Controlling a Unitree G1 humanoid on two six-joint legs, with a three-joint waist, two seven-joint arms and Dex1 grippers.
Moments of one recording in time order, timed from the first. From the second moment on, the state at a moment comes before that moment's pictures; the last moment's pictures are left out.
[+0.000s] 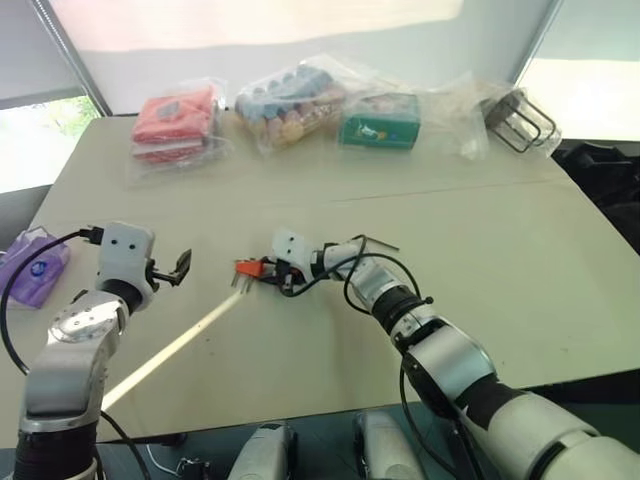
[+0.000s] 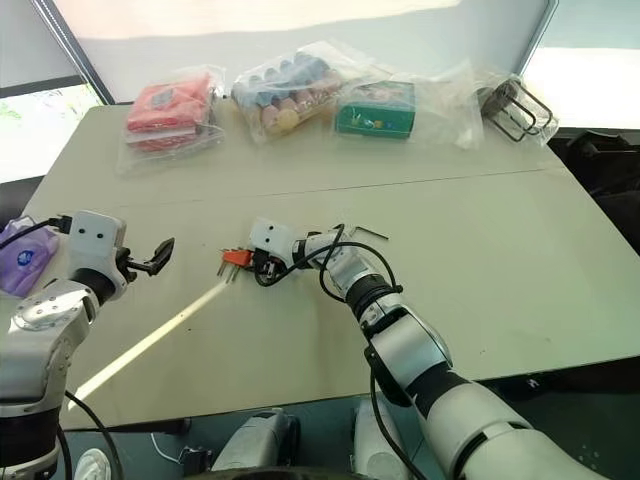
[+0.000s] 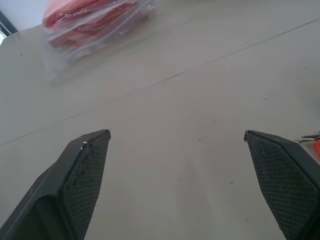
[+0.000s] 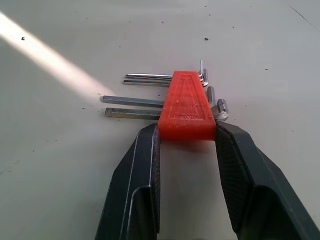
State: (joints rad) left arm -0.08 0.58 0.29 -0.40 -0.23 0.68 -0.27; right arm -0.98 0.02 0.34 1.06 -0.15 -0.18 0.85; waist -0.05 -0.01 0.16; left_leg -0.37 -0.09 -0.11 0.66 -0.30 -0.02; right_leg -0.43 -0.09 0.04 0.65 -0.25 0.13
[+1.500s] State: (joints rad) left arm -0.68 0.56 0.13 -0.01 -0.73 0.80 -1.00; right arm -0.85 -0.55 0.33 0.32 -0.46 -0.89 0.38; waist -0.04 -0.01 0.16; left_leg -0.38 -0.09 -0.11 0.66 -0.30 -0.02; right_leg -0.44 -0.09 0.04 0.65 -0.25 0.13
